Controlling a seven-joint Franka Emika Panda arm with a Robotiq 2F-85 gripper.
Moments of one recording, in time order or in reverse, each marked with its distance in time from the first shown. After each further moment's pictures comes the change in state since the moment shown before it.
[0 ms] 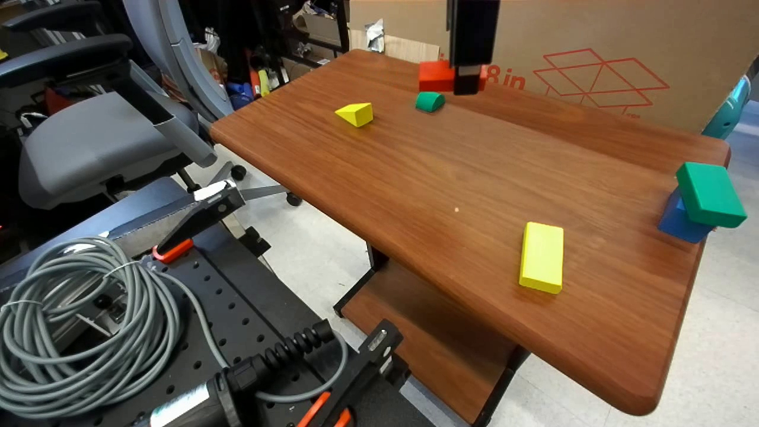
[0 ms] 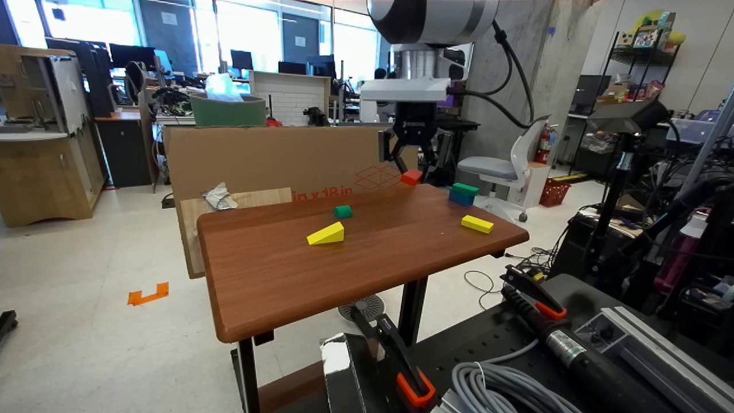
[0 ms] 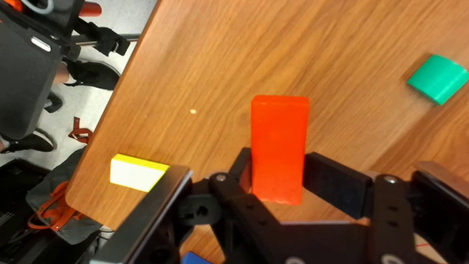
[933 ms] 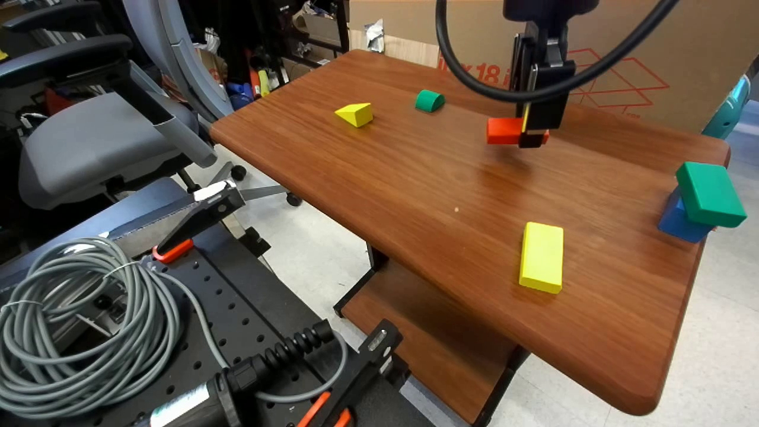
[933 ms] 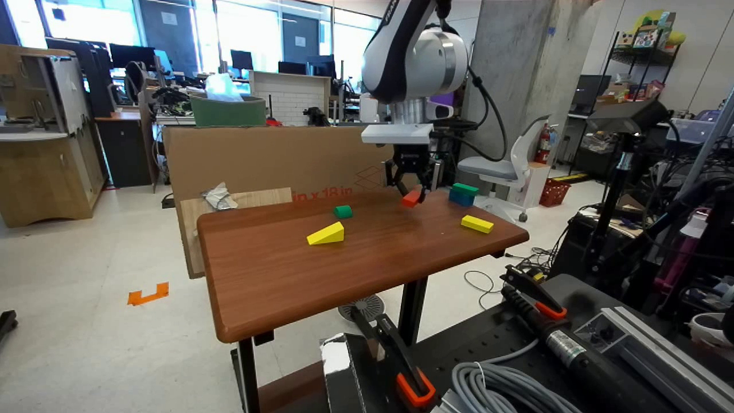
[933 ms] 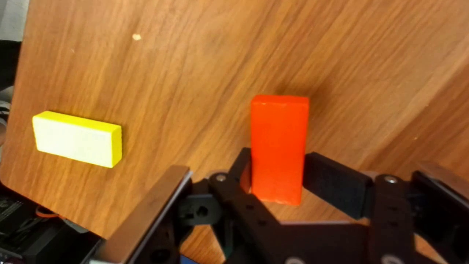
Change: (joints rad) arm -0.007 0.311 -0.061 0.283 -0.002 -0.002 0.022
